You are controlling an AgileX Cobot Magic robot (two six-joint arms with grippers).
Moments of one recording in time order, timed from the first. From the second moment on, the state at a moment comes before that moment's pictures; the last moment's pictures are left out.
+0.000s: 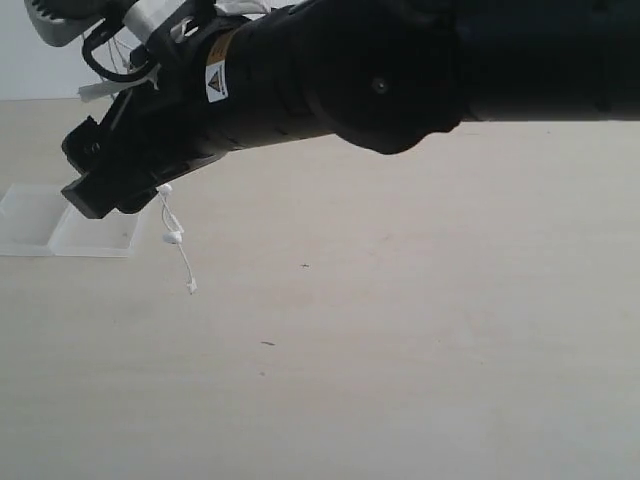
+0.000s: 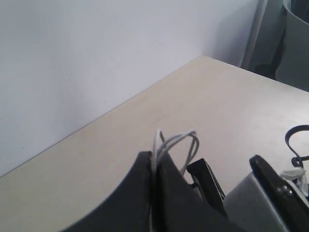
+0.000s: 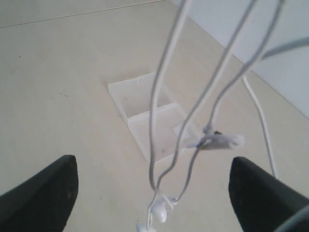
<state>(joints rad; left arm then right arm) -0.12 1.13 -1.08 -1.04 0.68 1.12 0.96 1.69 -1.24 -0.03 0.17 -0.07</state>
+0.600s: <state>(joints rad) -0.12 1.13 -1.08 -1.04 0.68 1.12 0.96 1.52 -1.24 -0.14 0.45 0.10</state>
